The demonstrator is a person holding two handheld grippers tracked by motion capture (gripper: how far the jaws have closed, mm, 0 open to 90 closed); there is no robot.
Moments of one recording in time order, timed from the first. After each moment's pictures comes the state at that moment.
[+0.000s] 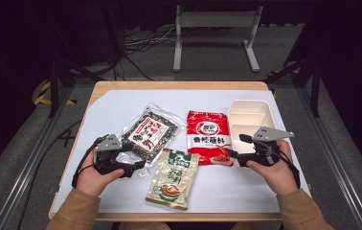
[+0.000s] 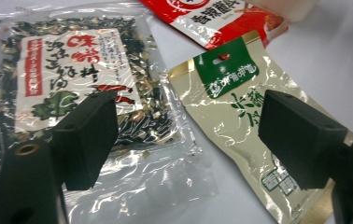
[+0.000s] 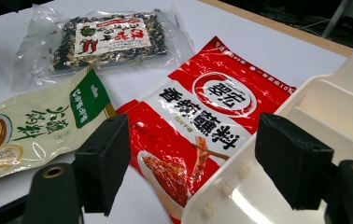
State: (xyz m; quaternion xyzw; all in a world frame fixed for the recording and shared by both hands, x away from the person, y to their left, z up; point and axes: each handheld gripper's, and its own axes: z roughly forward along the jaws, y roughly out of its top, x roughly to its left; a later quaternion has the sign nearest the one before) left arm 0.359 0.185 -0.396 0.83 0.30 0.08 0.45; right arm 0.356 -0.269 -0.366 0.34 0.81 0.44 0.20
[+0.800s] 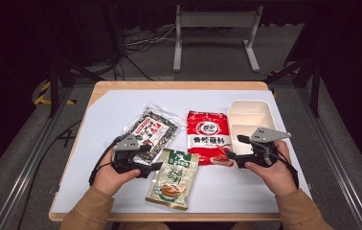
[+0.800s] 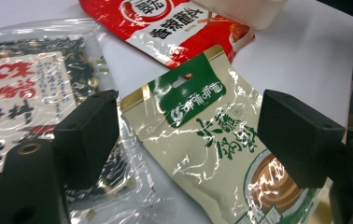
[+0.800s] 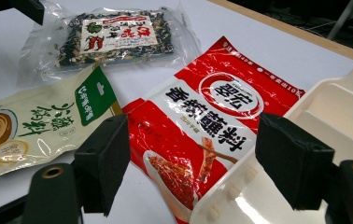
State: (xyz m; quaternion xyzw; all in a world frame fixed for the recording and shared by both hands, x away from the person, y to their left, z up) left arm 0.368 0.141 -0.403 0.84 0.26 0.05 0.47; right arm 0.355 -0.264 -0.367 0.33 0.82 0.43 0.20
